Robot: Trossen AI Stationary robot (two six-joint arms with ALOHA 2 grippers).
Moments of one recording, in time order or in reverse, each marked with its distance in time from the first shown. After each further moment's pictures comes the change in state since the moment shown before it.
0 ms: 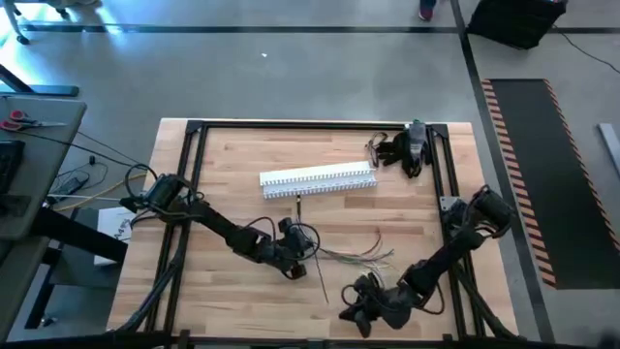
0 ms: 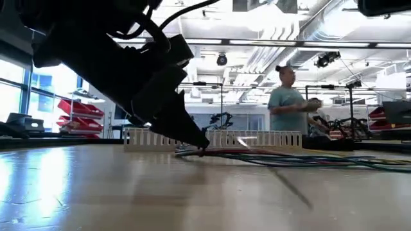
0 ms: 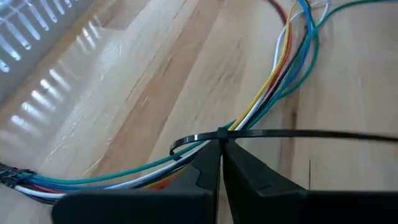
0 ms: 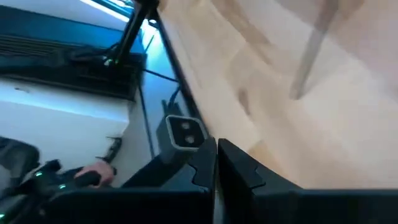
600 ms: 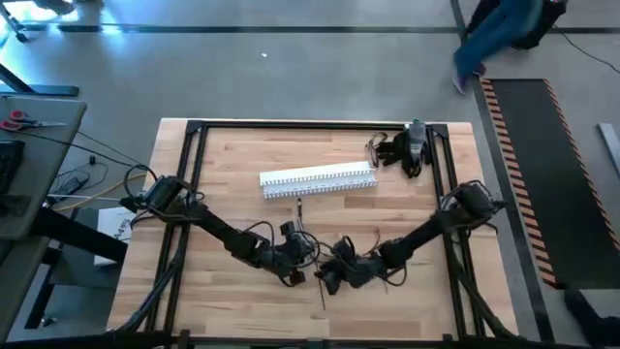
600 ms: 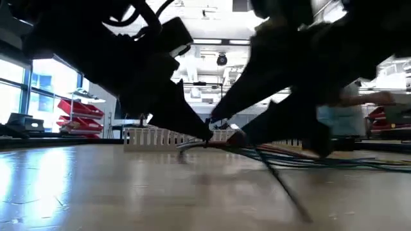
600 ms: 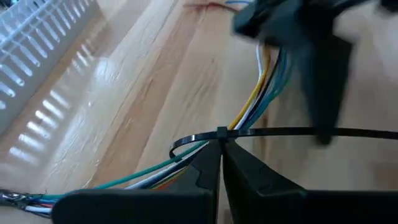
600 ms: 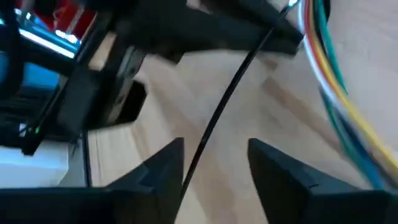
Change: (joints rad) left arm -0.047 0.000 0.023 0.013 -0.037 0.088; right arm -0.296 0.106 0.000 0.078 -0.041 -0.208
